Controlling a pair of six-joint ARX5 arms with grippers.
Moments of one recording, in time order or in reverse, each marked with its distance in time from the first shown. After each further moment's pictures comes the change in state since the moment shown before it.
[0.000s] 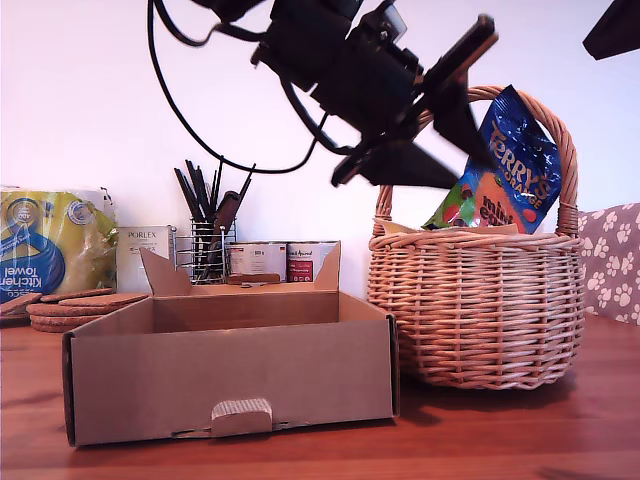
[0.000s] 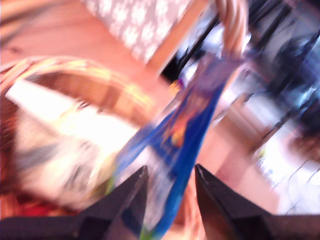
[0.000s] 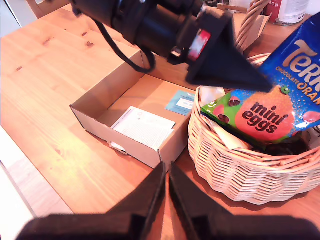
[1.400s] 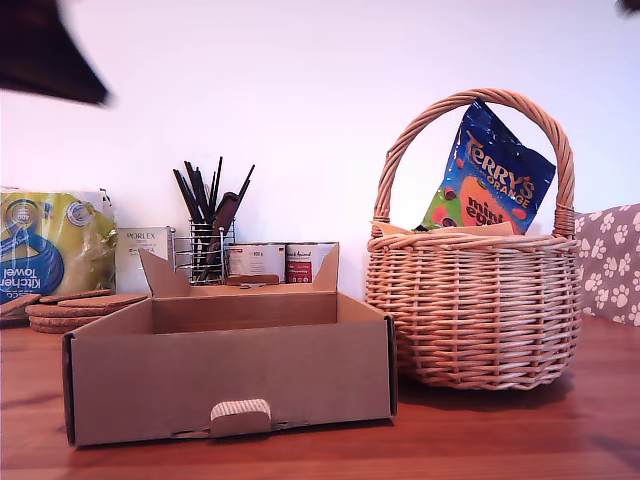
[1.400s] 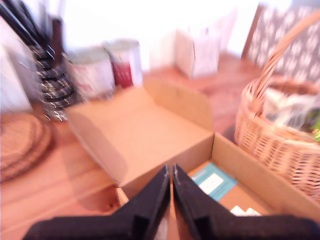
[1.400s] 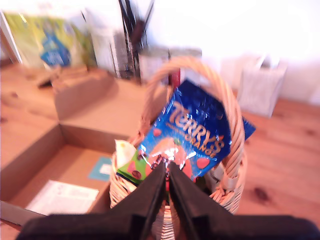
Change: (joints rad) left arm 0.367 -1.164 -0.866 0.042 -0.254 0.305; right arm -0.063 -0.194 -0.065 0.195 0.255 0.055
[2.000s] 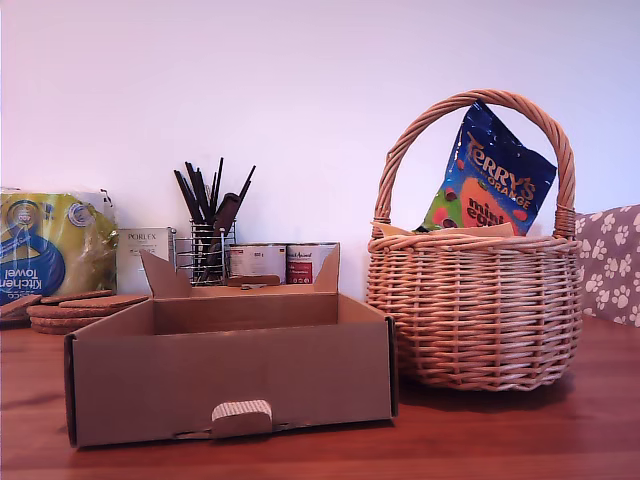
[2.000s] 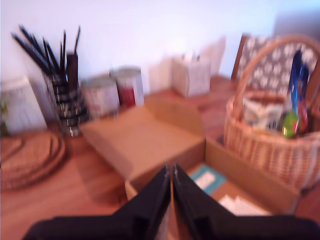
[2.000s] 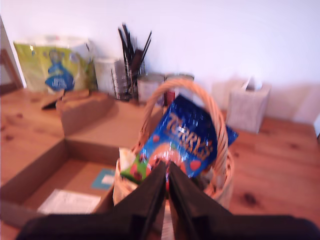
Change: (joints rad) left arm 0.000 -0.302 -0.007 -0.277 -0.001 0.032; right arm -0.003 -0.152 0.000 -0.121 0.016 0.006
